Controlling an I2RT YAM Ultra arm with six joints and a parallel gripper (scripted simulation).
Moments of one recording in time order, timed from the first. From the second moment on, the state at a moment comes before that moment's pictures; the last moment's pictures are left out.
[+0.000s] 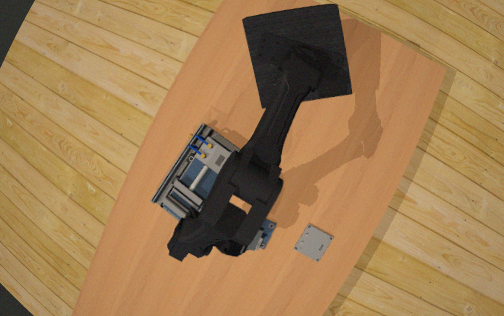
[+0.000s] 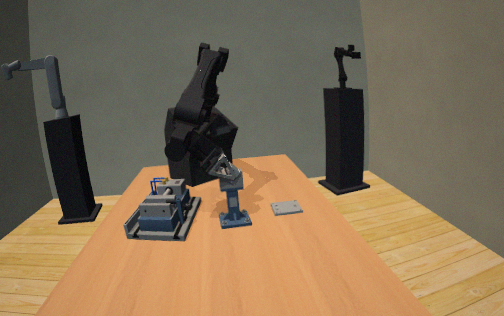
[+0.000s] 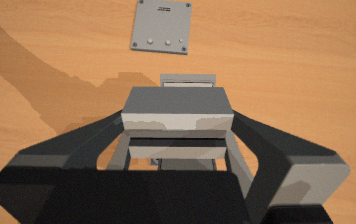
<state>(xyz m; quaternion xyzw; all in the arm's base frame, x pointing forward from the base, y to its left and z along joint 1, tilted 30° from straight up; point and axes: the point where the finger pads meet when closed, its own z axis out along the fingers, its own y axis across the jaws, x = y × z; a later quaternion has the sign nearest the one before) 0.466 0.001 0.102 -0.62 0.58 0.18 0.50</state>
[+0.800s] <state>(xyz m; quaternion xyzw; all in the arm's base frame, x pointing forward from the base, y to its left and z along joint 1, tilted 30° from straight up) 0.460 -0.002 0.105 -0.62 0.58 0.18 0.50</state>
